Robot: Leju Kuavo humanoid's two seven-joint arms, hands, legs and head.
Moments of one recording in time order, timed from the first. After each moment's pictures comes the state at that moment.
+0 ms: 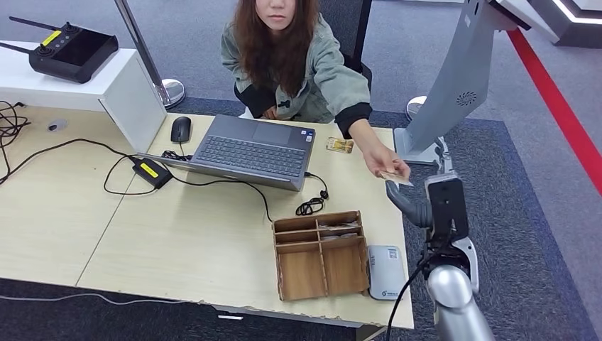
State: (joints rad) left arm -0.19 -0.30 1.41 -0.10 -1.52 -0.34 -0.27; right arm -0.23 -0.07 0.14 -1.34 0.30 -0.25 -0.13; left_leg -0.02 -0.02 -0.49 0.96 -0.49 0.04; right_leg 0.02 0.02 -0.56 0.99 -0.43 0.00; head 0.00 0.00
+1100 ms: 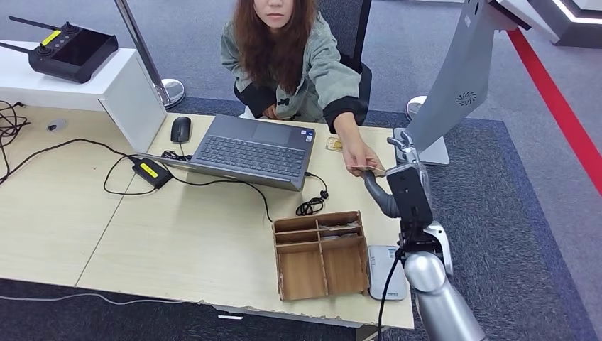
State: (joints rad) left arm -0.19 -0.31 1.39 -0.10 -1.52 -0.35 -0.26; right arm -0.33 -0.06 0.27 -1.20 0.33 -0.25 -0.11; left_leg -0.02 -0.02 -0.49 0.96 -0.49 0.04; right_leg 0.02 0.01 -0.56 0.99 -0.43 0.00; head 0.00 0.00
